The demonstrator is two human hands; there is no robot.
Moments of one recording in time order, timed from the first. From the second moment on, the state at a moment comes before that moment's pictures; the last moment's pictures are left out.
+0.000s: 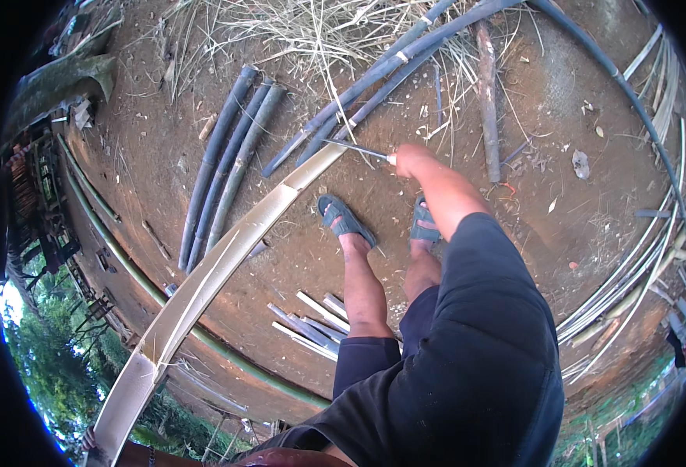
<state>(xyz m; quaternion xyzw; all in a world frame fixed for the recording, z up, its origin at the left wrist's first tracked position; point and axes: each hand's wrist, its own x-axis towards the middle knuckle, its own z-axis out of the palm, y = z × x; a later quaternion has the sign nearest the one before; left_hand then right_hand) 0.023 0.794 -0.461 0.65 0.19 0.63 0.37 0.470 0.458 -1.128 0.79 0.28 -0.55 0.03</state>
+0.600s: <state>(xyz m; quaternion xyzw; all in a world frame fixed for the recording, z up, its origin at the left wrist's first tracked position) 0.002 0.784 -0.467 0.61 0.25 0.67 0.34 0.449 0.491 -1.082 0.80 0.20 -0.55 0.08</state>
